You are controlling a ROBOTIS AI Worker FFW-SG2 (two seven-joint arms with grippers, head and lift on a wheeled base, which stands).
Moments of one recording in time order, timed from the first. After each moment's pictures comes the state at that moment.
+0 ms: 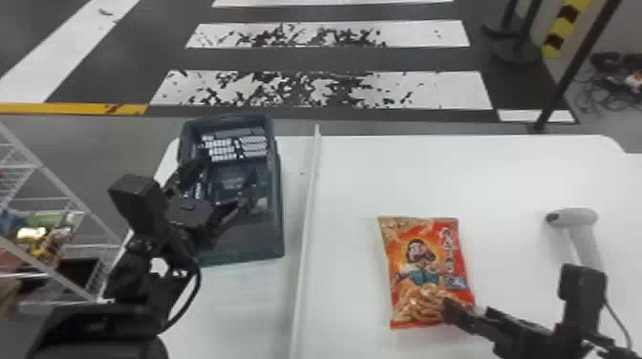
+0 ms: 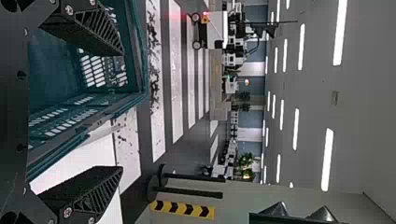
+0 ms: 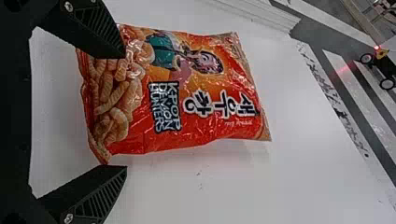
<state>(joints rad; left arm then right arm) 0.39 0.06 0.12 -2.03 0.07 0.19 -0.29 0.47 0.00 -0.19 -2.03 -0.35 0.97 0.32</state>
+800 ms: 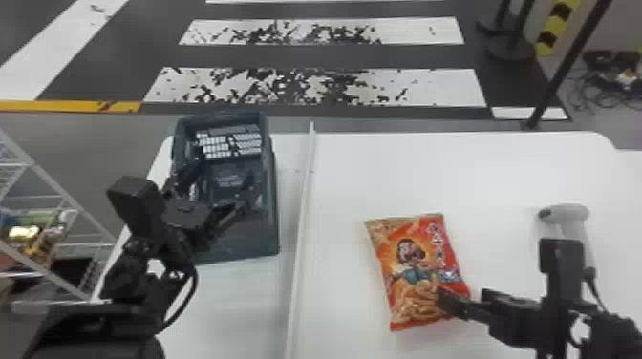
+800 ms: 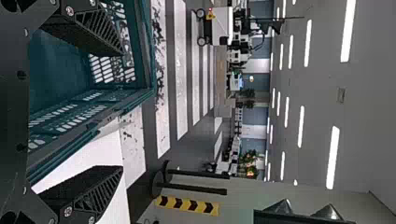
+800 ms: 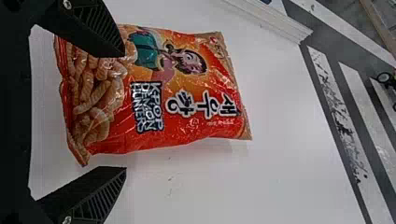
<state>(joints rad) 0.39 0.06 0.12 -2.00 0.07 0.19 -0.30 0.39 -0.04 -0.14 -2.05 -0.17 1.05 0.41</state>
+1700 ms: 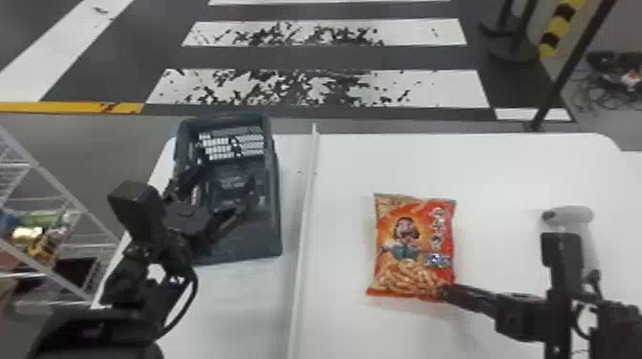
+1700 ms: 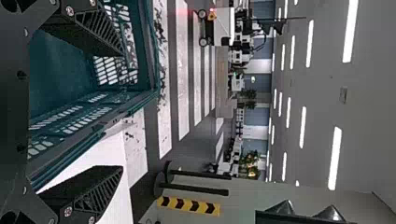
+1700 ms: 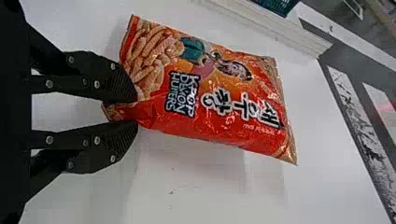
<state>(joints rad) 0.40 0.06 0.13 -2.00 0.07 0.19 -0.31 0.32 -0.07 -0.15 -1.96 -0.14 1.08 0.57</state>
